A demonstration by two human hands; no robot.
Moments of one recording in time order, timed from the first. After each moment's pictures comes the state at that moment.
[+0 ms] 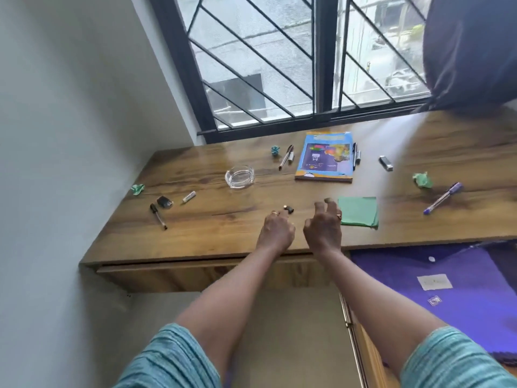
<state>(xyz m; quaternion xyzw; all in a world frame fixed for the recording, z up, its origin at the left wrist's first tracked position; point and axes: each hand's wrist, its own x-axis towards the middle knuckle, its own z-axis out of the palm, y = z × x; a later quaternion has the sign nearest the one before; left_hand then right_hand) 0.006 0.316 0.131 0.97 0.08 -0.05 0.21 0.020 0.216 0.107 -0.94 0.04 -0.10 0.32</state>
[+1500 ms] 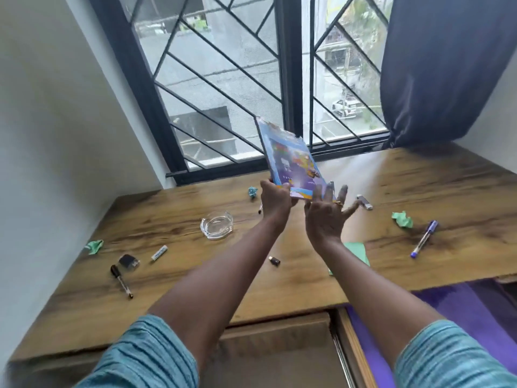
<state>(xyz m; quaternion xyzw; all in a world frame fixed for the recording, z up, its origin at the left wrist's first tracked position) 0.128 0.284 0.239 0.68 0.12 0.10 0.72 0.140 0.203 0.164 -0.95 0.13 -0.25 0.10</state>
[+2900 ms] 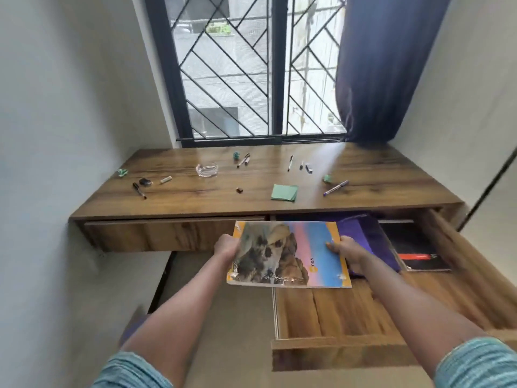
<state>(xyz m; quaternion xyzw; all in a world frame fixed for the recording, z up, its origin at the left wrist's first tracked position) -0.230 0.243 0.158 0.83 0.27 -0.07 0.47 -0.191 -0.039 0.125 -0.71 0.10 0.20 0.67</state>
